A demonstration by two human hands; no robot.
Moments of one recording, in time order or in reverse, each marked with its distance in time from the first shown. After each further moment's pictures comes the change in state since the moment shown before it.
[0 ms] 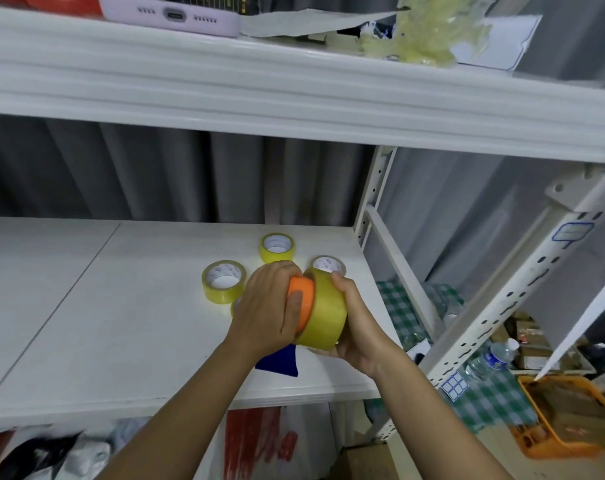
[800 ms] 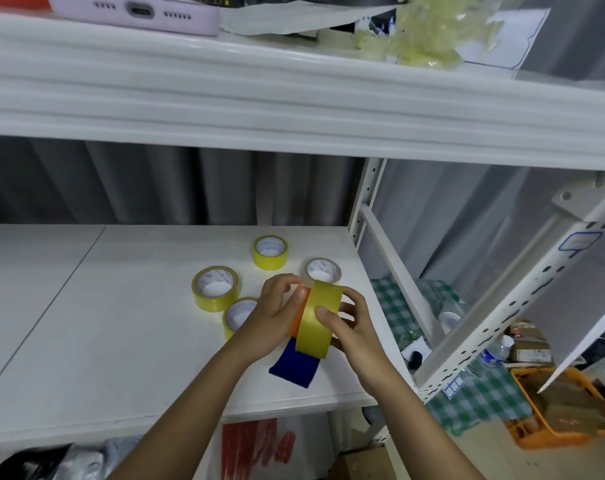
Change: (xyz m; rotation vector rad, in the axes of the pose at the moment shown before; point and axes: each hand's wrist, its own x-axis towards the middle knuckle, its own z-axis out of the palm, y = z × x) left_hand 0.014 -0.017 0.025 -0.451 -0.363 -0.554; right_hand 0.016 0.022 -0.016 -0.124 0.148 -0.362
